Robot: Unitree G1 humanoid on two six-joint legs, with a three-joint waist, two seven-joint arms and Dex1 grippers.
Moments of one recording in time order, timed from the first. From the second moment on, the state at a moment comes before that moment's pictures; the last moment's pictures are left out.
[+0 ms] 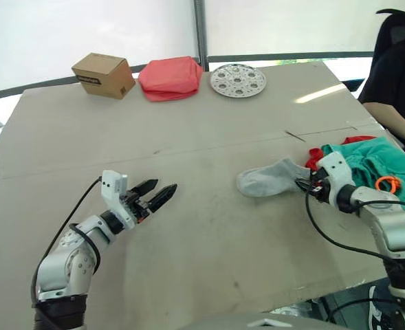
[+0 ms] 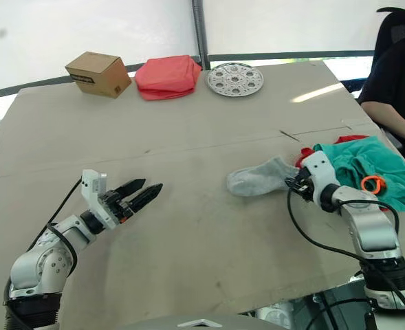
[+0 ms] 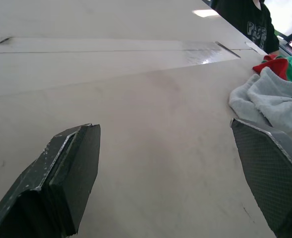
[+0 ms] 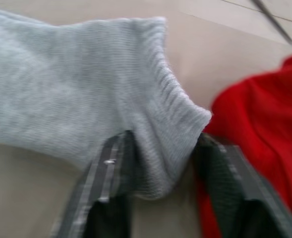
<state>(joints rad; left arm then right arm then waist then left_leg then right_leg) 0.04 0.51 0.30 -0.17 -0.69 0.55 -0.72 -0.19 -0.55 -0.10 -0.20 0.20 0.75 0.58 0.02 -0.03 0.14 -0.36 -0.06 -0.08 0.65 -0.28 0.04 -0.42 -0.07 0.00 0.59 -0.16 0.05</state>
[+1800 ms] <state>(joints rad) 0.01 0.52 0.27 -0.17 -0.71 0.59 -0.74 -0.25 -0.14 -0.32 -0.08 0.80 0.89 0.28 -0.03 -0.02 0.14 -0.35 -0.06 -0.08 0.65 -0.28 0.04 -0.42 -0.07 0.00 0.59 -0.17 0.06</state>
